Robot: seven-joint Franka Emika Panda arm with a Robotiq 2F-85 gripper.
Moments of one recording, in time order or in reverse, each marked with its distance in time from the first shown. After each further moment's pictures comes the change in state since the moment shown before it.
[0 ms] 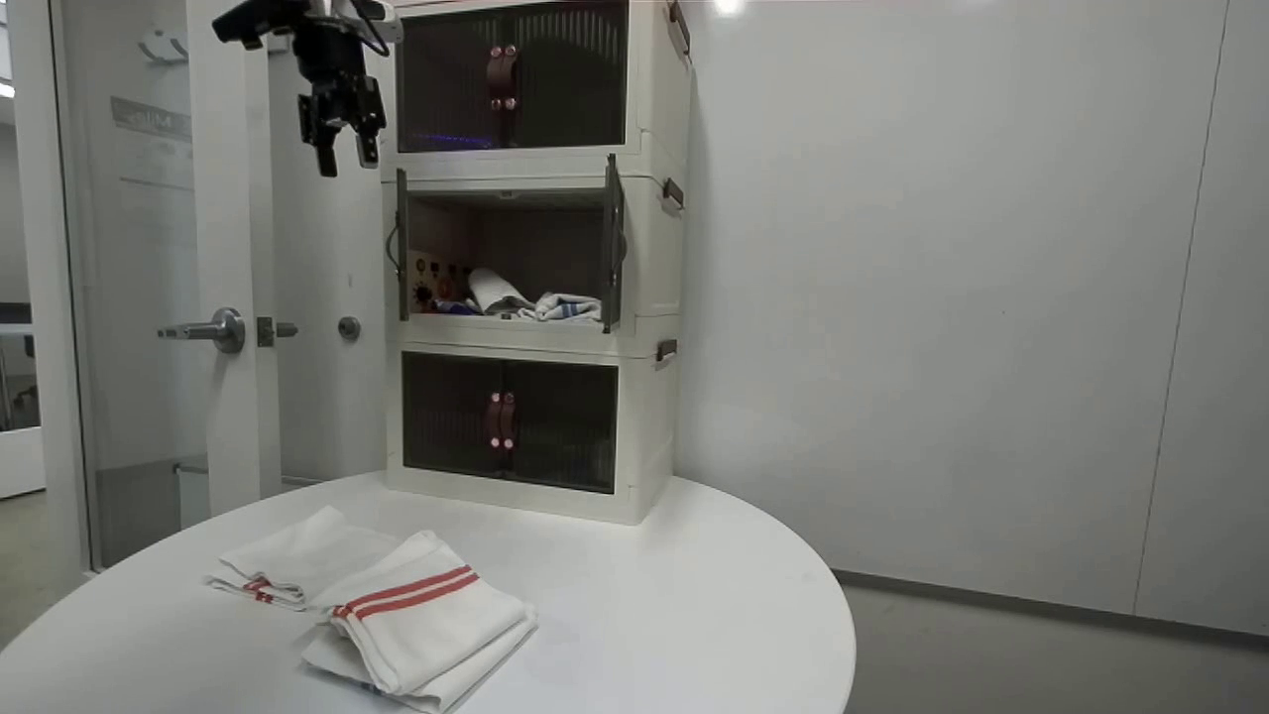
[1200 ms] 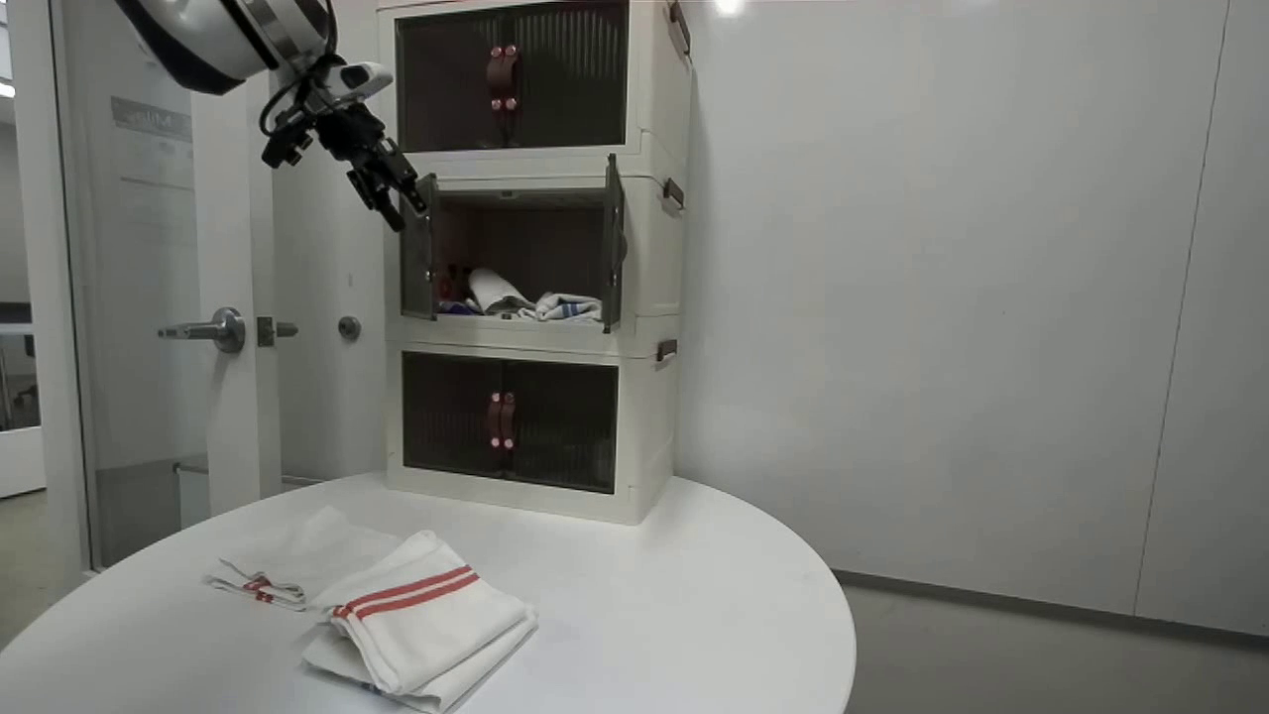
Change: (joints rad) arm 0.147 0.158 -0.131 -0.010 -0.487 0.304 0.467
